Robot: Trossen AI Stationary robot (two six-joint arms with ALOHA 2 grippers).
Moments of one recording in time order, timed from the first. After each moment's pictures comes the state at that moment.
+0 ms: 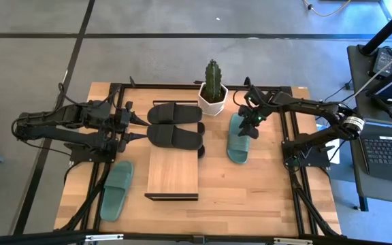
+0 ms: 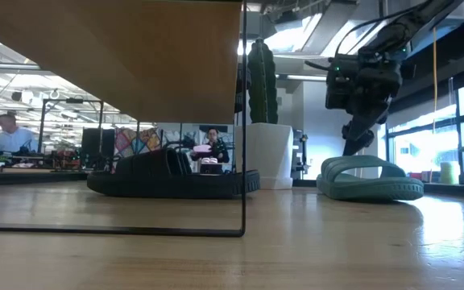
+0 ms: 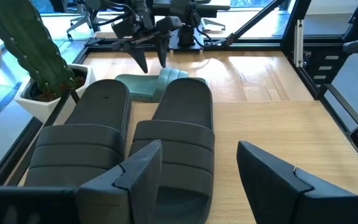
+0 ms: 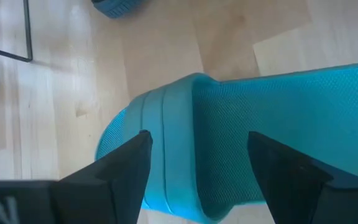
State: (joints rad) left arm 0.03 0.61 0.83 -0.64 0.00 0.00; right arm -0.63 1.36 0.76 -0.62 -0.58 -0.21
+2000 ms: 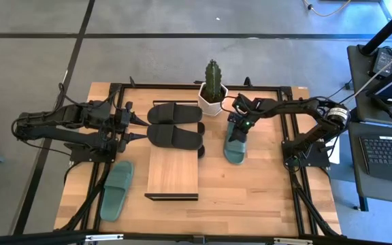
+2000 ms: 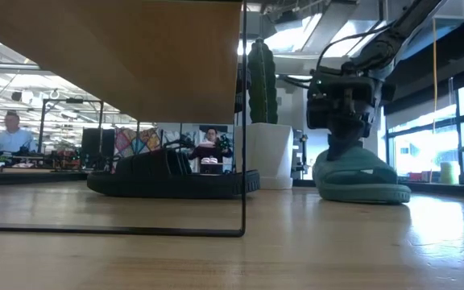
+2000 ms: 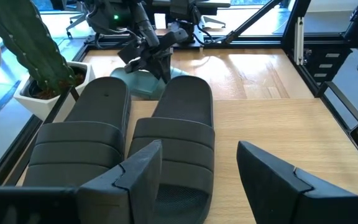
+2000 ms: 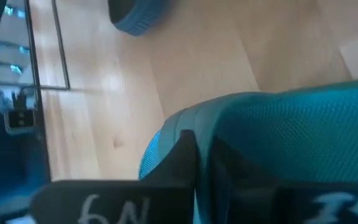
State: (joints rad) left arm 0.03 0.61 0.83 -0.64 0.00 0.00; right arm -0.51 1.56 0.76 -0.39 -0.70 0.08
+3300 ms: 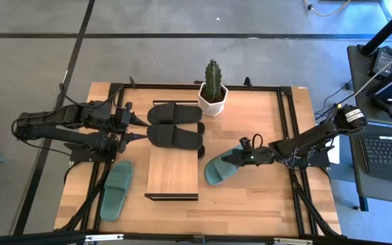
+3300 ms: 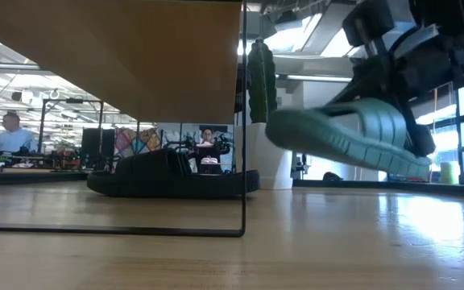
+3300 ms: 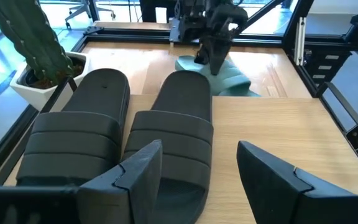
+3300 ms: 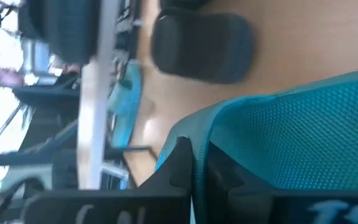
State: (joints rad) left arm 0.03 0.61 0.83 -0.66 0.00 -0.04; right arm 0.33 1.32 0.38 0.51 0.35 1.53
